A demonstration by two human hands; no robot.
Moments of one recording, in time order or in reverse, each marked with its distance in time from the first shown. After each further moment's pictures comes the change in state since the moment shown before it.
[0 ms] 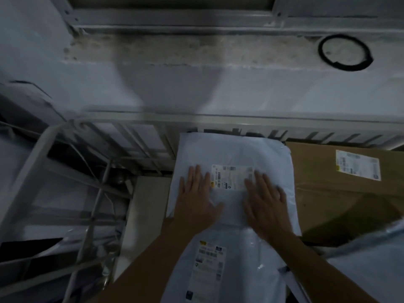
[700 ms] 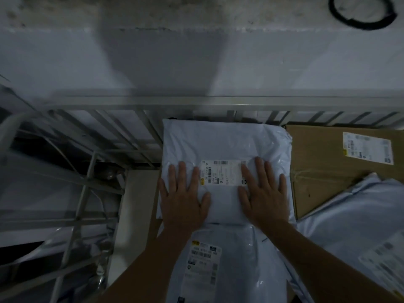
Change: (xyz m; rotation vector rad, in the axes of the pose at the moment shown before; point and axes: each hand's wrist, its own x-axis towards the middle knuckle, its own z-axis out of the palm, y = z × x) left_hand 0.002 -0.010 0.055 0.161 0.145 -0.166; right_hand 0.016 0.018 0.054 -0.088 0.033 0.151
